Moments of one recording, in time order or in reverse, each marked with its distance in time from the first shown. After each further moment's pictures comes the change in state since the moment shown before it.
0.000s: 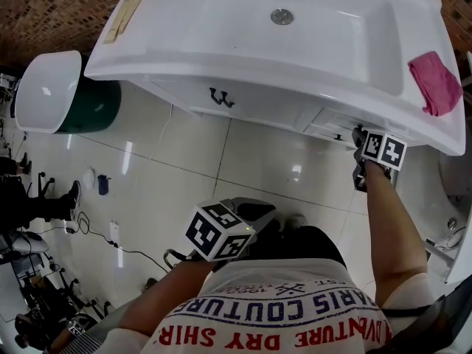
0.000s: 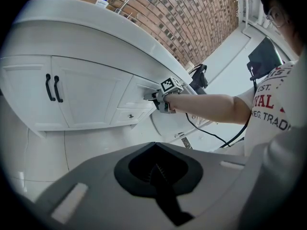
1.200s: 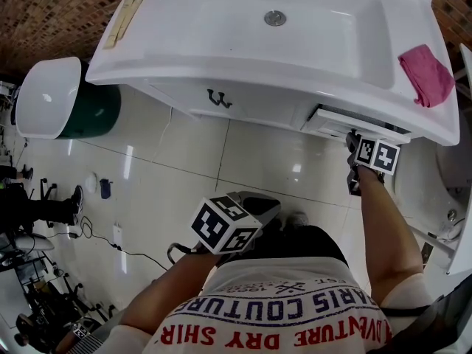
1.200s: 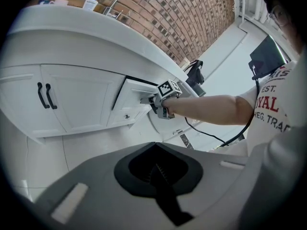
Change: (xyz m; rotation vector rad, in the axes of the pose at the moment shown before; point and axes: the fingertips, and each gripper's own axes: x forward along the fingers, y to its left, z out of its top) left arm 0.003 -0.019 0.012 0.049 0.044 -0.016; right arm -0.015 0.002 -0.027 0.007 0.008 0.015
